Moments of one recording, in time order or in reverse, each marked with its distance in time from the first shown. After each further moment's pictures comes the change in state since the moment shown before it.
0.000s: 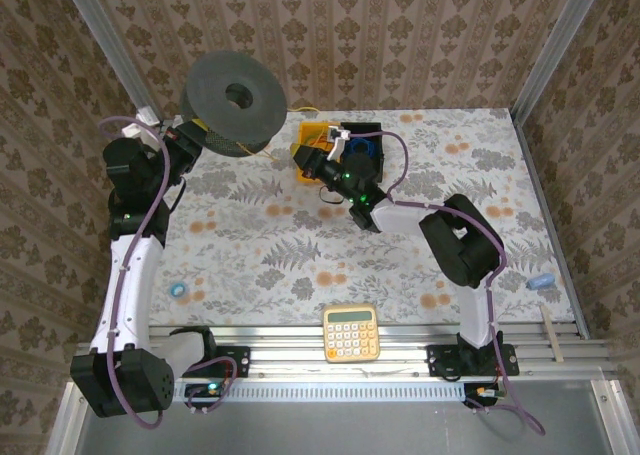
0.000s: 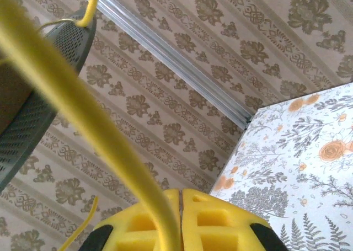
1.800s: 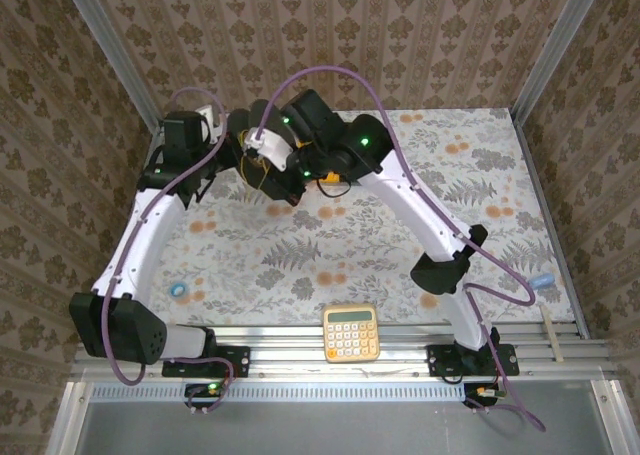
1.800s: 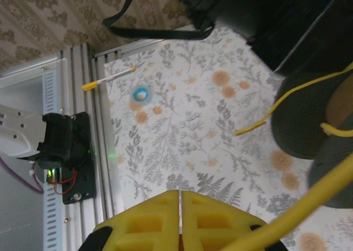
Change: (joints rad) left arm -0.264 0.282 0.299 -0.579 -0.352 0.580; right arm 0.226 0.137 1.514 -2.295 -0.175 -1.092
